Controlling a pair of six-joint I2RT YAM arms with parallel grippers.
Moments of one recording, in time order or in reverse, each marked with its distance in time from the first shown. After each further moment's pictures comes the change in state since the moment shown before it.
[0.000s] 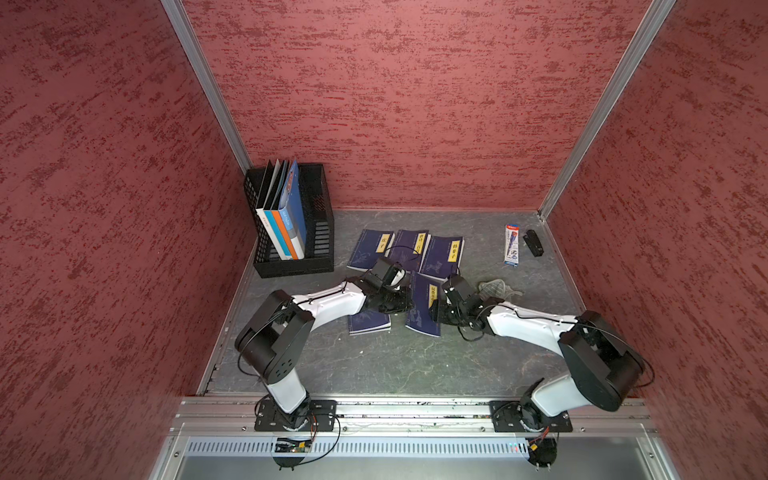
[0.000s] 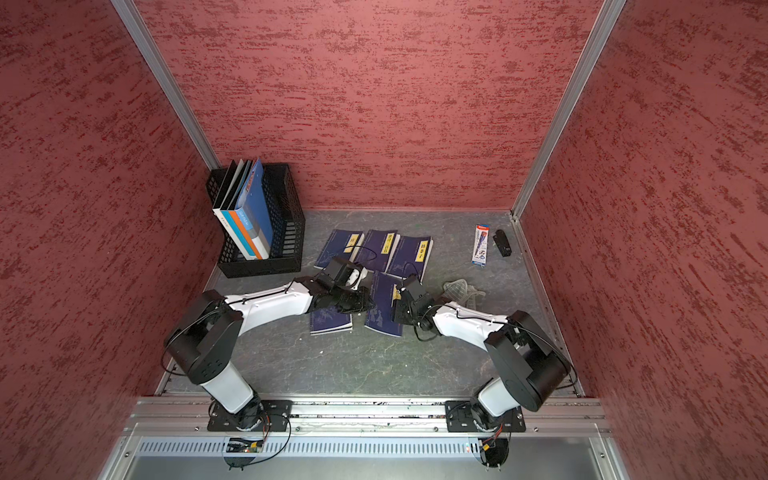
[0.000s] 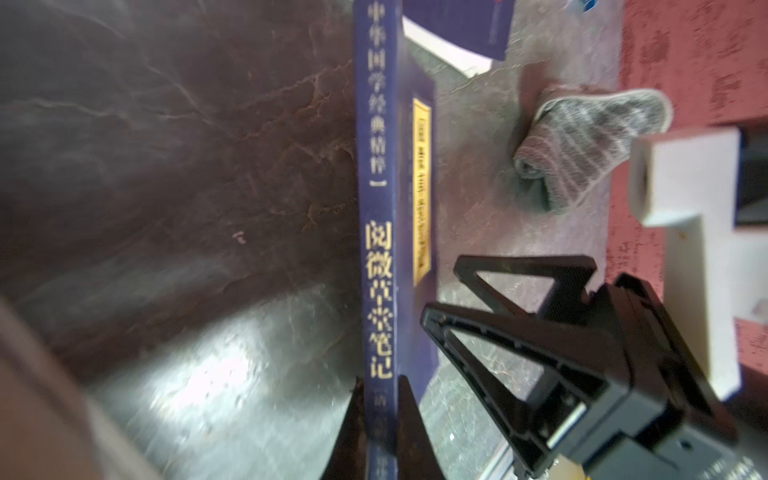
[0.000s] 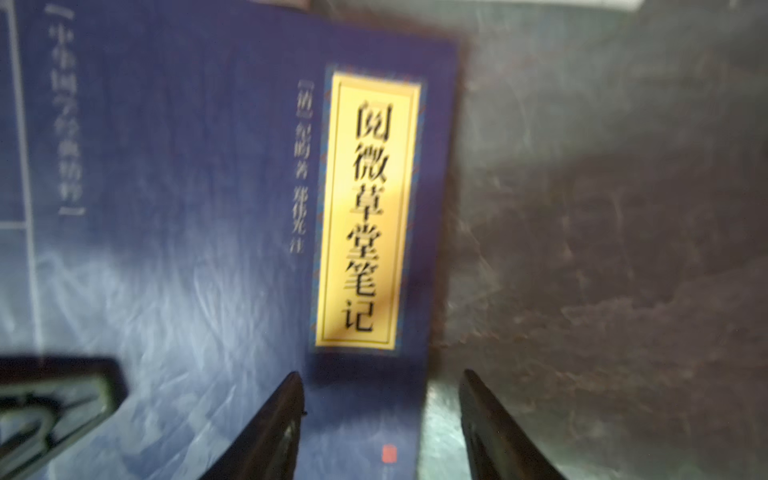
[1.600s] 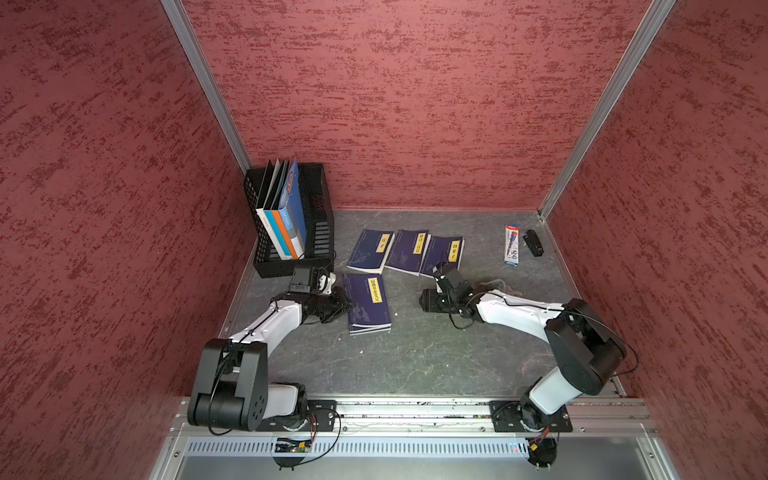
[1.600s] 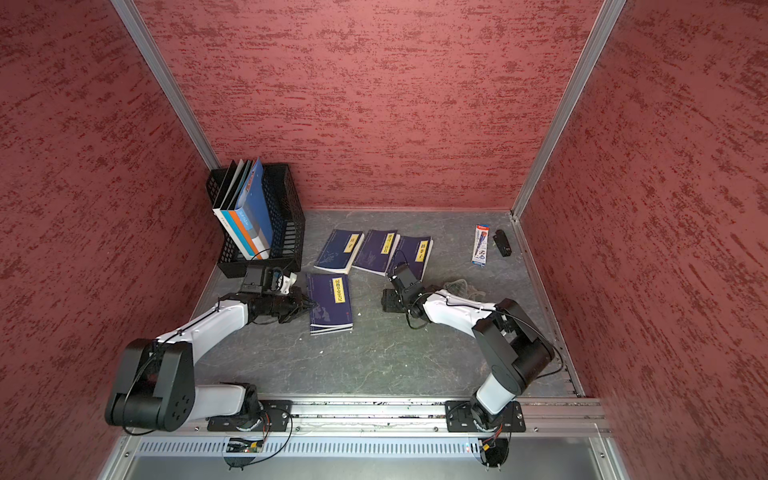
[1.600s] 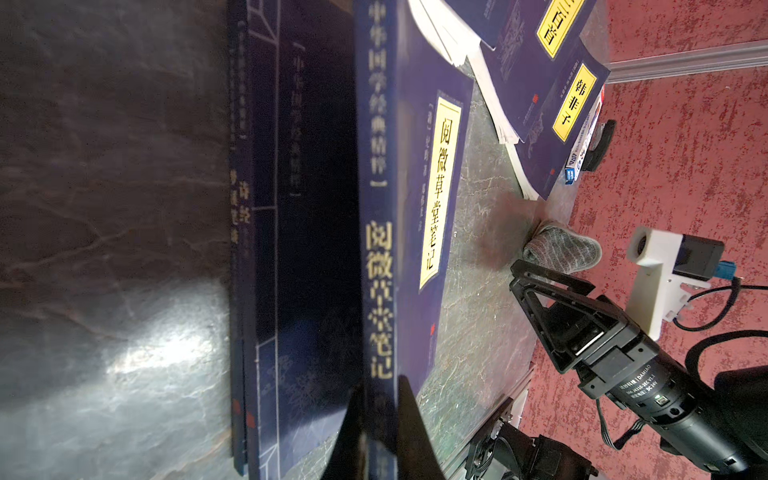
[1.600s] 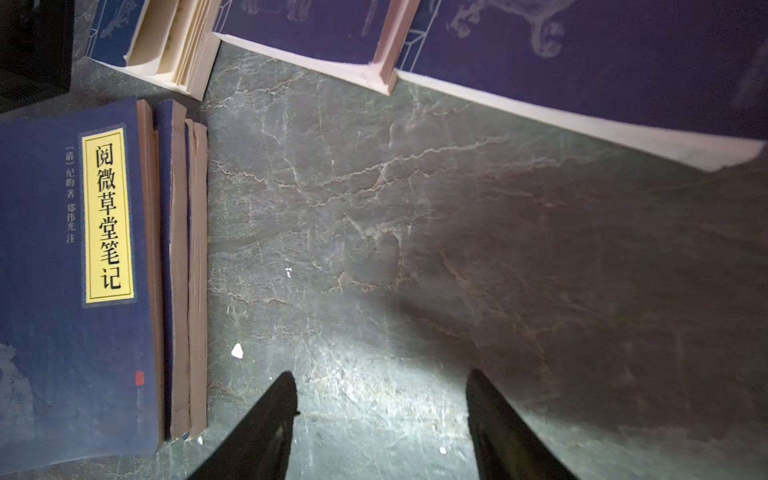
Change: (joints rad) left arm 0.565 -0.283 -0.328 -0.076 0.250 0.064; right arm 0.000 0.109 0.121 0.009 -0.010 -0.092
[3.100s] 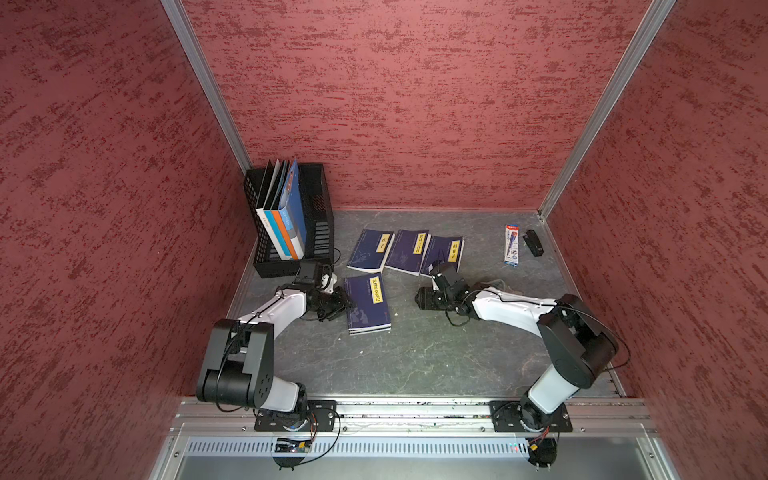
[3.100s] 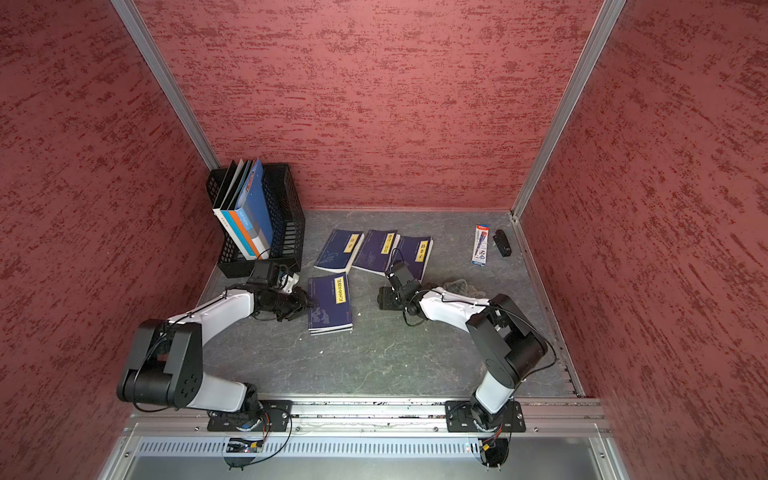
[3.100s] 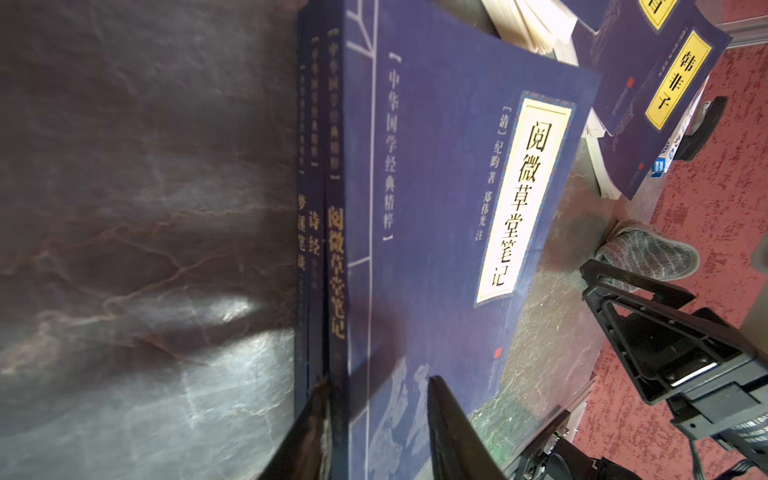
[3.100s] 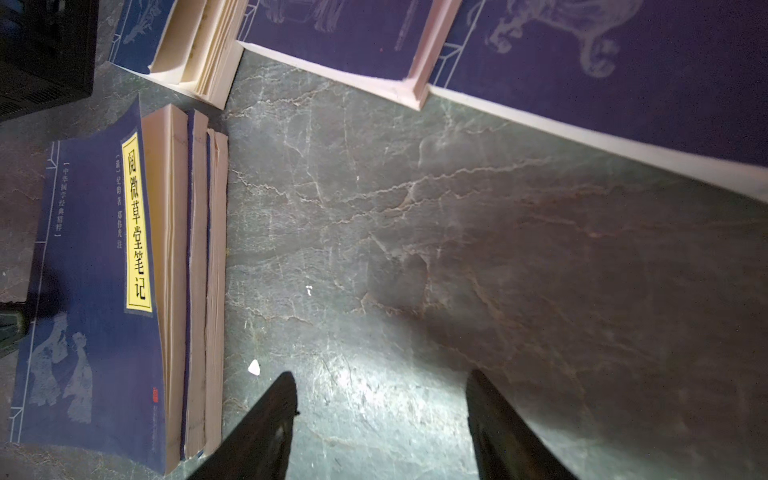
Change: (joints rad) left arm -0.016 0.104 0.089 -0.117 -0.115 0.113; right arm 0.000 0.047 0.033 0.033 -0.027 -0.009
